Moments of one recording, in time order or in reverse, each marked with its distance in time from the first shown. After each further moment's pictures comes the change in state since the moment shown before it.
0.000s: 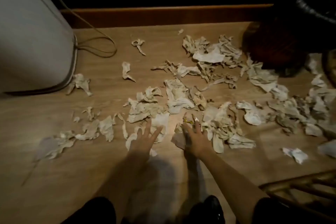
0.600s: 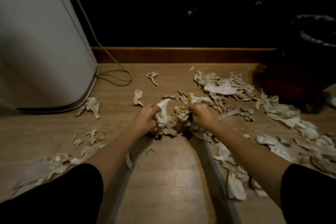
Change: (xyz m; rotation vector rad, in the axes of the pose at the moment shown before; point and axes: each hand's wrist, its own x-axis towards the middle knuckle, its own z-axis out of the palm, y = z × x) left_hand 0.120 -0.041 -0.086 -0.140 0.623 0.204; right_hand 0.115 -0.050 -0.104 -0.106 0.489 -0.558
